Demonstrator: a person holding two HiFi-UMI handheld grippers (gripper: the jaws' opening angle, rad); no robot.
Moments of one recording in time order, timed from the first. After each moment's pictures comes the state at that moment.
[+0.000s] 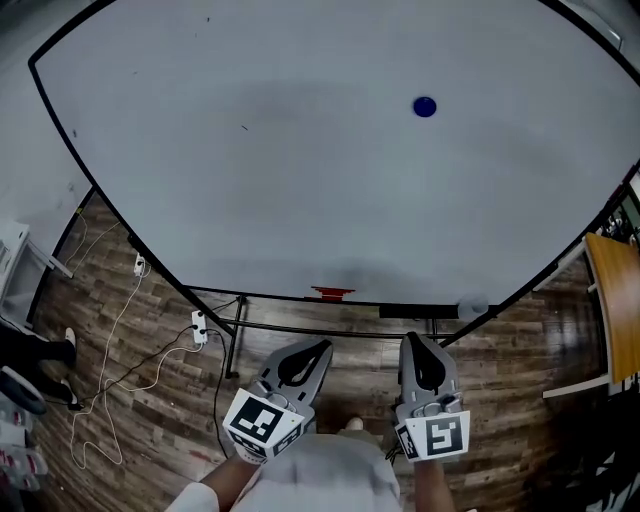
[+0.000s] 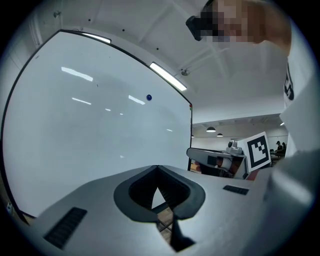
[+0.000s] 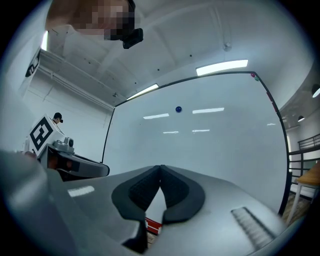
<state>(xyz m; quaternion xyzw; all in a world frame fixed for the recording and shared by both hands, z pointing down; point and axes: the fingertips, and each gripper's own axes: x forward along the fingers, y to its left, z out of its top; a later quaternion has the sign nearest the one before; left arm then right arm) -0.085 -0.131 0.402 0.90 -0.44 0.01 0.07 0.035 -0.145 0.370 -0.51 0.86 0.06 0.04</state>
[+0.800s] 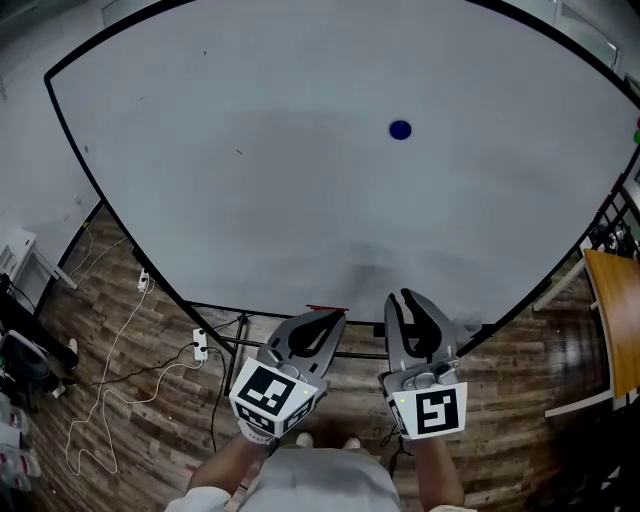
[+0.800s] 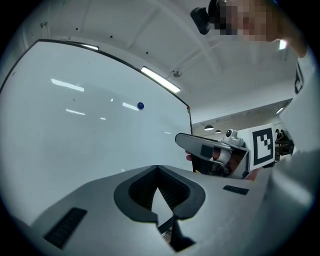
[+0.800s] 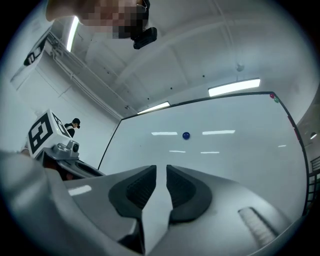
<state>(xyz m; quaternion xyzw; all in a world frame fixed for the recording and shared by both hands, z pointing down) -0.047 -0.179 0.345 0.90 -0.44 0.01 0.01 0.022 -0.183 0.283 -0.46 0.86 0.18 0.09</state>
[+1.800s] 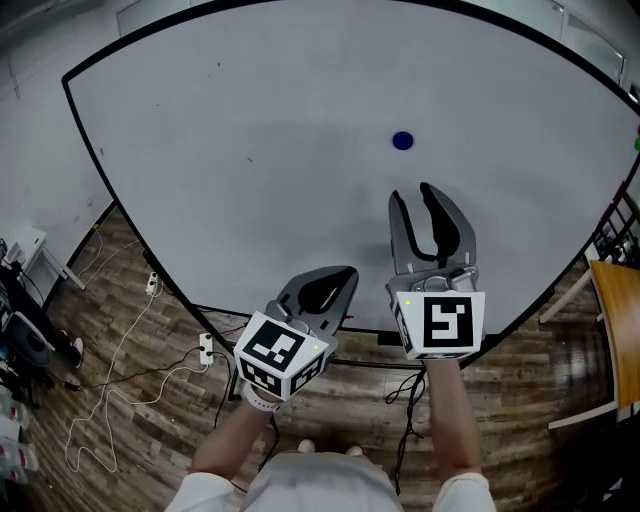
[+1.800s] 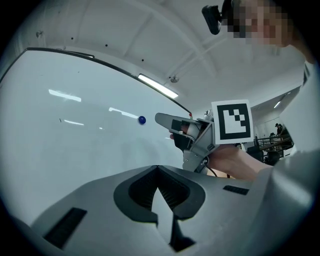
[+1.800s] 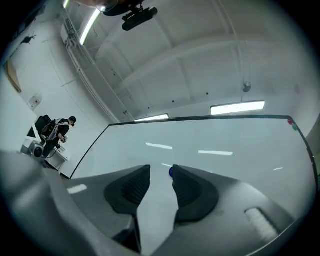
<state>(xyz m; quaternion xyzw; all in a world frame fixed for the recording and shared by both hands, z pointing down) -0.045 -0.222 0.281 0.89 -0.44 -0.01 -0.04 0.008 -0.255 0.154 -0.48 0.82 0.28 0.12</state>
